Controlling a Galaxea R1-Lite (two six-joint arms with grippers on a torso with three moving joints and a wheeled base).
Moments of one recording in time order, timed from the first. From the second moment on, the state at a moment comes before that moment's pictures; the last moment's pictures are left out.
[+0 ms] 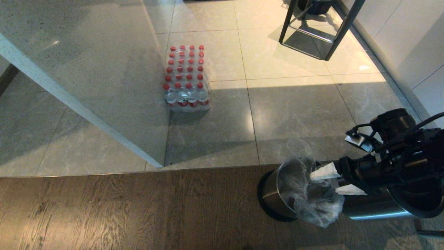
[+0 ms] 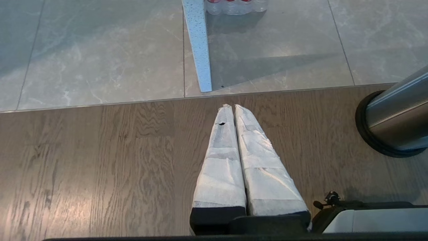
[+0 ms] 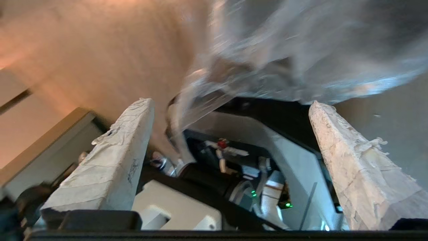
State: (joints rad) left arm 0.00 0.00 0.00 0.00 0.00 0.00; right arm 0.12 1.67 -0.92 0.23 0.49 0.36
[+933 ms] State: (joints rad) left arm 0.00 0.00 0.00 0.00 0.00 0.00; right arm 0.16 1.63 -0.95 0.28 0.28 -0.11
